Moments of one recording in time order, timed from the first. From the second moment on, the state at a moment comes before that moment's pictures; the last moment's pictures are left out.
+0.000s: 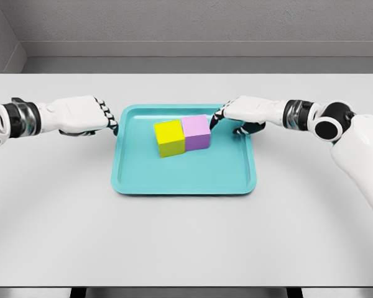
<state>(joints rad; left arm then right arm) -0.69 0.75 -0.62 -1.49 -0.72 -0.61 -0.58 -0.77 -0.42 0.62 -1.06 0.57 -0.61 0.57</state>
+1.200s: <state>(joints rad) -0.68 0.91 -0.57 -1.49 -0.61 -0.61 -0.57 -0.59 -0.83 0.37 -1.39 0.37 -0.61 0.56</state>
